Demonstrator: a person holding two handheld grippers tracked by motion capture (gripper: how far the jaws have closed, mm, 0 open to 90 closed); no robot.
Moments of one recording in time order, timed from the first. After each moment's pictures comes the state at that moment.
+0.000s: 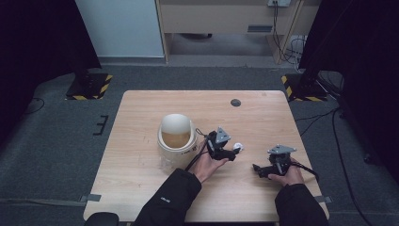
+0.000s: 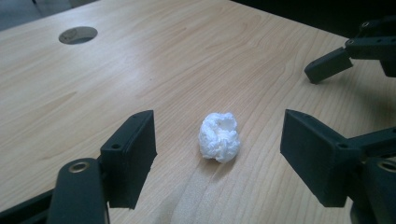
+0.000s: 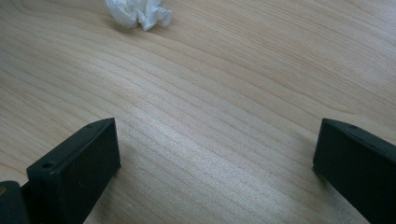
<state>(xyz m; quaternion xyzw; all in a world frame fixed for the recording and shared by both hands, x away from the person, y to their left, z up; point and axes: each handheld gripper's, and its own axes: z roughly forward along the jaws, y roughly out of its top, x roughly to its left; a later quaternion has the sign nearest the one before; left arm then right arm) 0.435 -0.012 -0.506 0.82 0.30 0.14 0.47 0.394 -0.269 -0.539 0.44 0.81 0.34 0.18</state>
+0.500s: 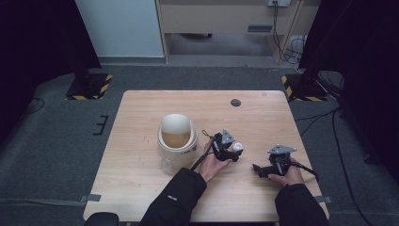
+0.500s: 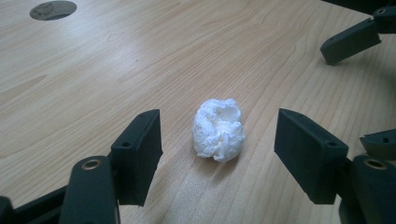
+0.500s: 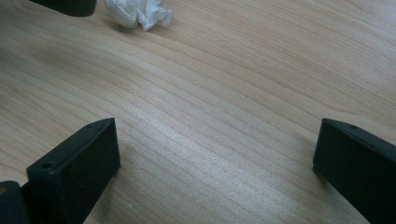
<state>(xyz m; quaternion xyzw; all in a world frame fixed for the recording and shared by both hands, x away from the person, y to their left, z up) 0.444 -0.029 -0.527 0.83 0.30 0.14 0.44 0.394 -0.269 -0.539 0.44 0.81 0.34 0.18</state>
